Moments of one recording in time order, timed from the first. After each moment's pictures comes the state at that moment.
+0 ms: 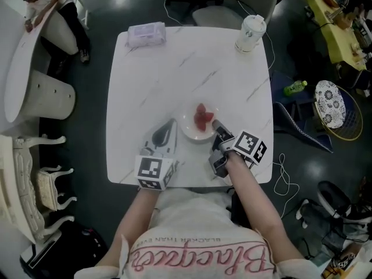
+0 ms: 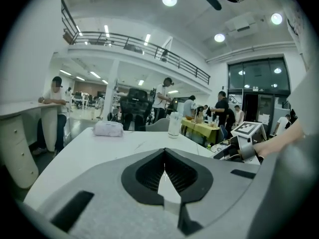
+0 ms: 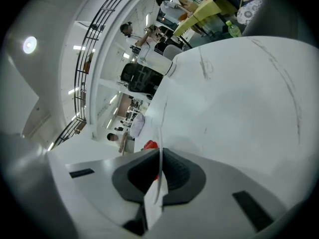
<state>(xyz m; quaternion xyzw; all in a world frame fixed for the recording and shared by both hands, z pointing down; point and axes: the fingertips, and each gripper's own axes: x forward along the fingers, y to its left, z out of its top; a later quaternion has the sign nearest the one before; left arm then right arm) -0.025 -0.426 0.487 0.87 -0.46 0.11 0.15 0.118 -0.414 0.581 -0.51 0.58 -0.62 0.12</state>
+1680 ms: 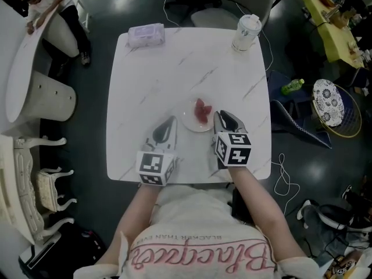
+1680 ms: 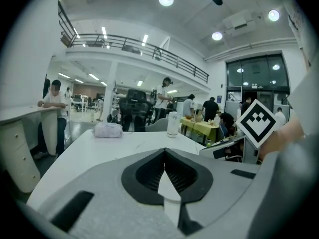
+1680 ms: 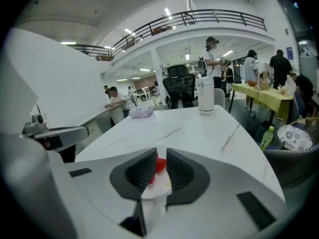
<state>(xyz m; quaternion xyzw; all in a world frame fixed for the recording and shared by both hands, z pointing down) -0.020 -0.416 0.485 0.87 -0.46 0.12 0.14 0.129 -0.424 0.540 -0.59 0.74 -0.27 -0.17</state>
